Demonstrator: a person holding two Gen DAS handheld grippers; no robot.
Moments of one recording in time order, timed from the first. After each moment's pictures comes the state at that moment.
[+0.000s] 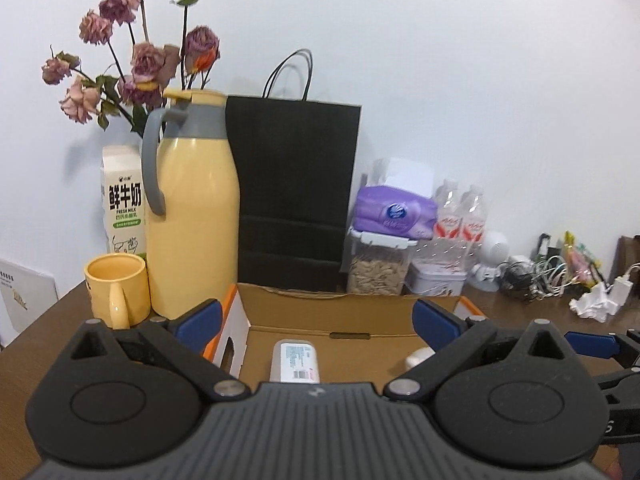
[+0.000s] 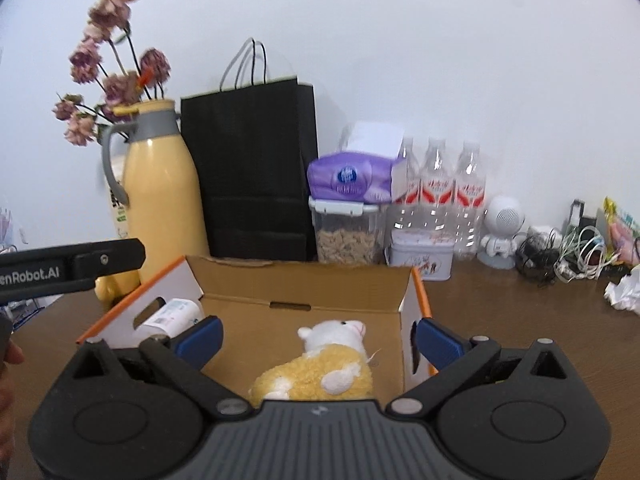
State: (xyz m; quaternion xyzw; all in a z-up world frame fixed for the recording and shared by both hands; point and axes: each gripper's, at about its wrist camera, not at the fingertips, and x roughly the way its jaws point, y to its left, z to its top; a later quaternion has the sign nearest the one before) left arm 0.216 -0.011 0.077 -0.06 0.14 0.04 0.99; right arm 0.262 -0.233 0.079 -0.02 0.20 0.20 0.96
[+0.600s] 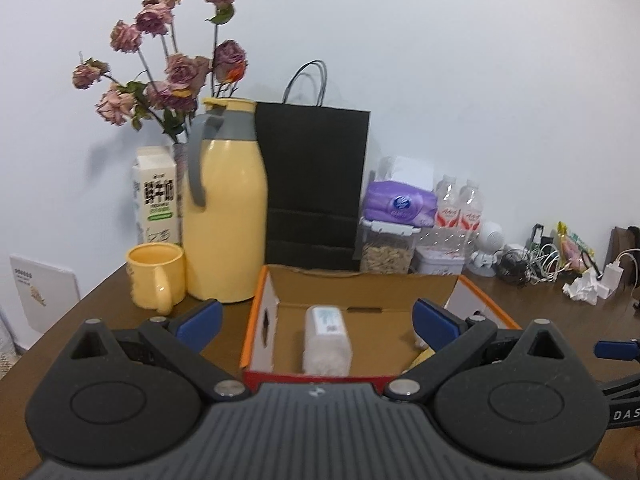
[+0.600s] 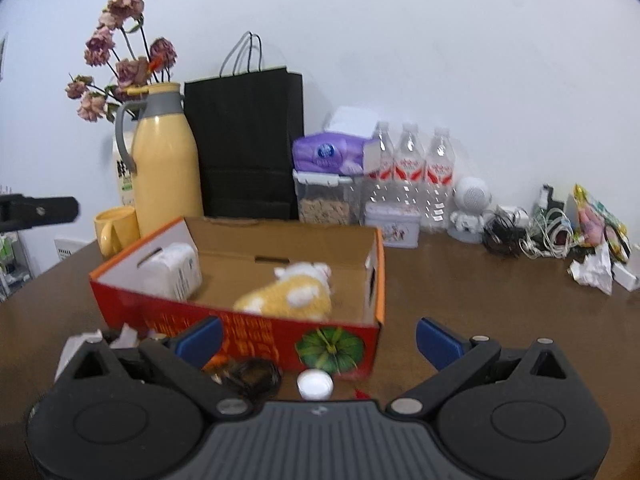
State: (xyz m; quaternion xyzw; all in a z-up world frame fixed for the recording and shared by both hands) left arm 0.145 0.008 0.078 -0.05 0.15 0.05 0.99; right arm 0.201 -0.283 0.063 -0.04 0.22 0.19 0.95
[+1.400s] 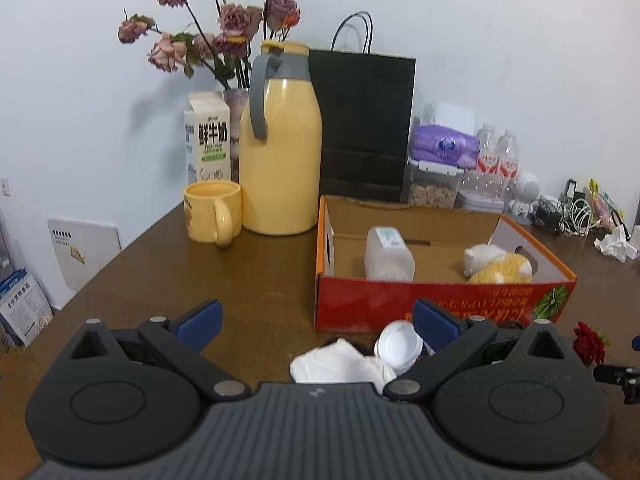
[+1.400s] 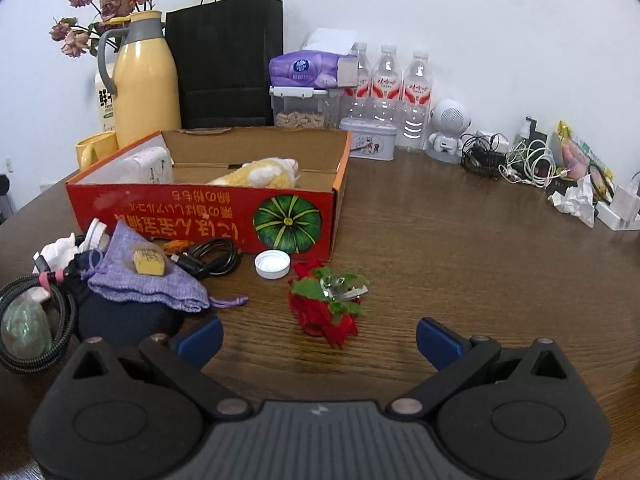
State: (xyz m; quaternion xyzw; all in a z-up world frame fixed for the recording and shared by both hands) left arm 0.106 0.036 0.044 -0.05 0.22 0.09 0.97; right arm 0.183 -0.316 0.013 -0.07 0.31 0.17 0.93
